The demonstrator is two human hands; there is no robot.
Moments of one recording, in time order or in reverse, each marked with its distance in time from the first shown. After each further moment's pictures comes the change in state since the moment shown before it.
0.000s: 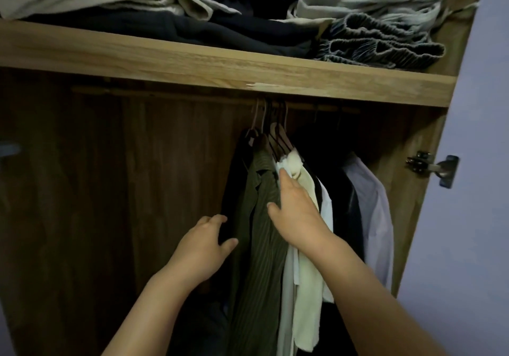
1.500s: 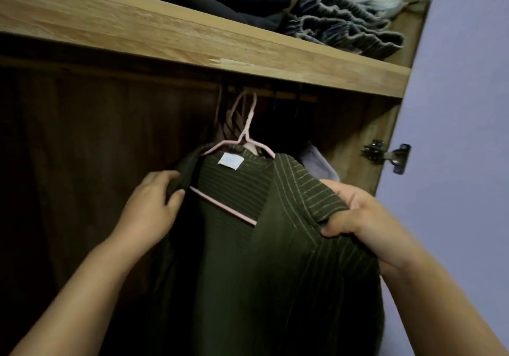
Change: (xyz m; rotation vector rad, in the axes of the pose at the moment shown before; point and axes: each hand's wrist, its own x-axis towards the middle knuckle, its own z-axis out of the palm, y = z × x) left_hand 0.088 -0.021 -0.017 -0.132 0.294 0.227; right_hand -0.047 0.044 -0.074 0.968 -0.211 0.093
